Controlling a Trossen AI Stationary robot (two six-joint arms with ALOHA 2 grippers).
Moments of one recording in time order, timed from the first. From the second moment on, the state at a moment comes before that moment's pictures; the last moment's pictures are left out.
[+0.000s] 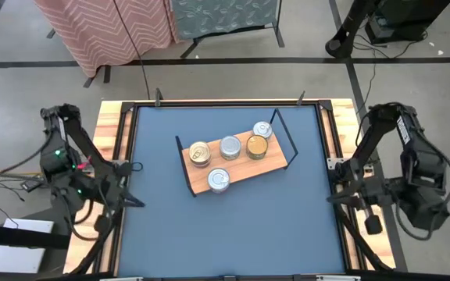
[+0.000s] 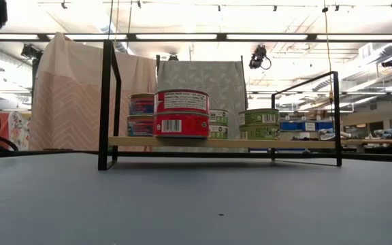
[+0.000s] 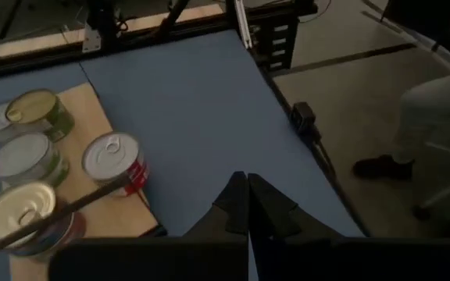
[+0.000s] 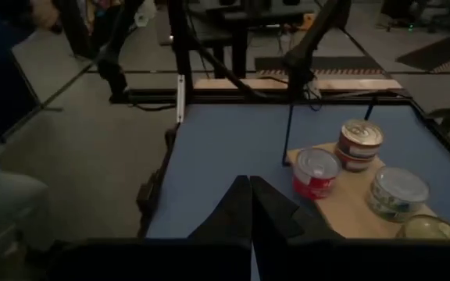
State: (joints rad) left arm -1.07 0.94 1.20 -0.96 -0.66 -0.46; right arm 1.33 1.11 1.43 -1.20 1.07 0.89
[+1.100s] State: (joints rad) left arm -1.11 0.20 0.65 -0.52 -0.76 0.02; right arm 1.43 0.54 0.49 -0.31 0.98 0.65
